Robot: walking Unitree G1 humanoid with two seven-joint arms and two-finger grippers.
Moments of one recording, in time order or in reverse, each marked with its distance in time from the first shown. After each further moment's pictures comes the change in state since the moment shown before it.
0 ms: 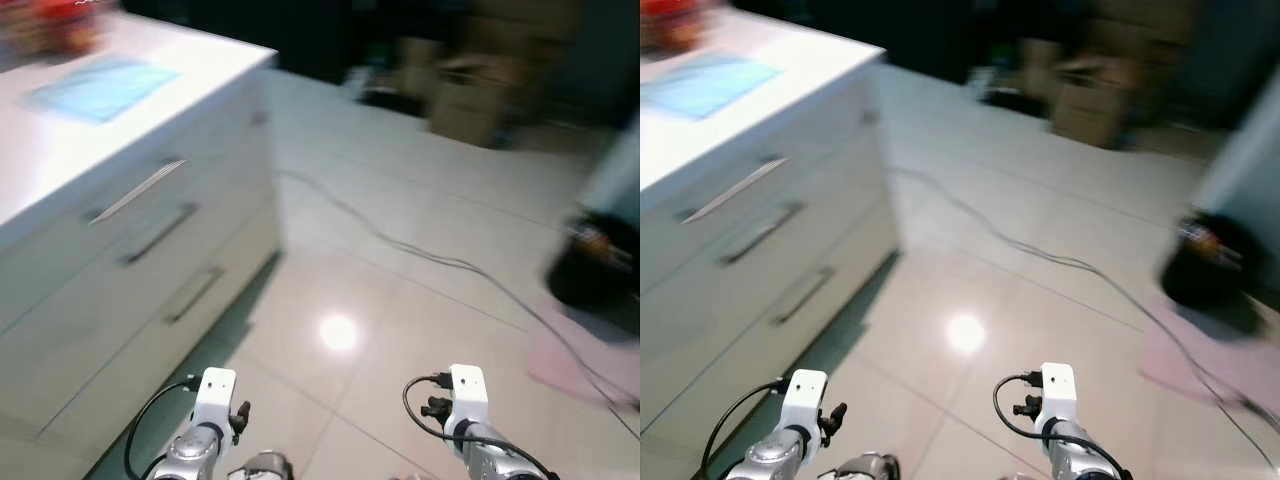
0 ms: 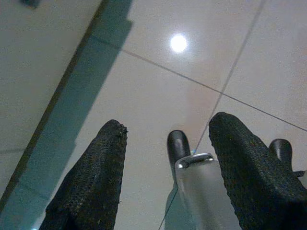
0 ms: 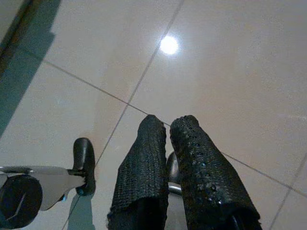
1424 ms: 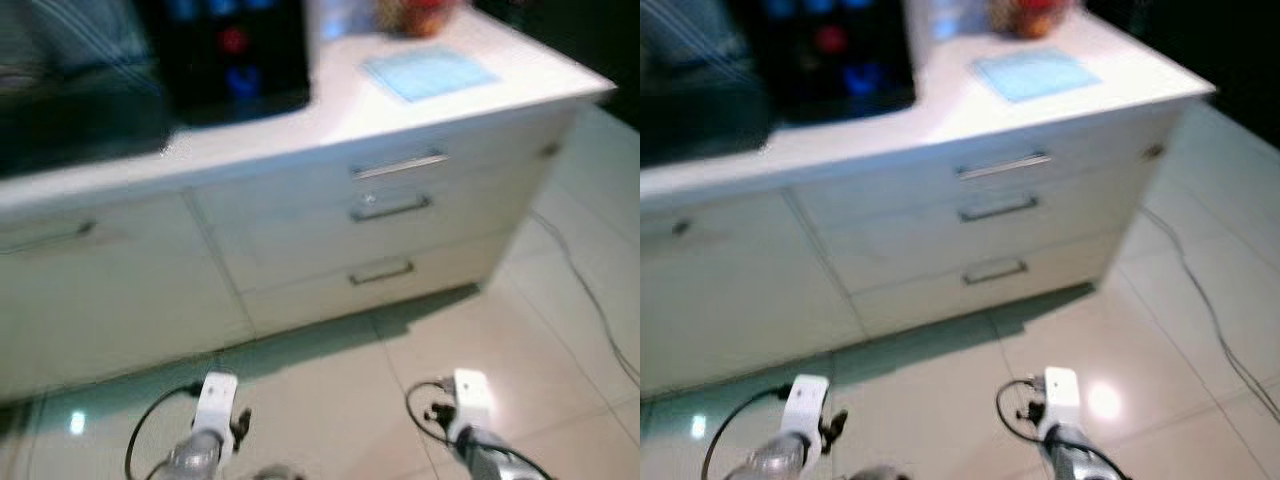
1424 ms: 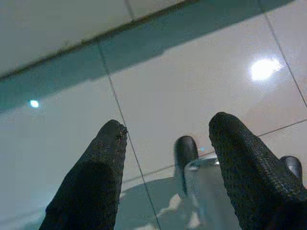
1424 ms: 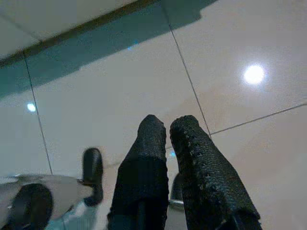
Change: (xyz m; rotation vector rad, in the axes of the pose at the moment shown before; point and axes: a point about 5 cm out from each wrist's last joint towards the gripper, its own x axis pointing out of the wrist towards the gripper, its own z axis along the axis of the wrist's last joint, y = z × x) left arm 0.000 -0.001 -0.003 0.009 0.016 -0.006; right arm -0.001 0.002 -0.007 0.014 0.013 0.002
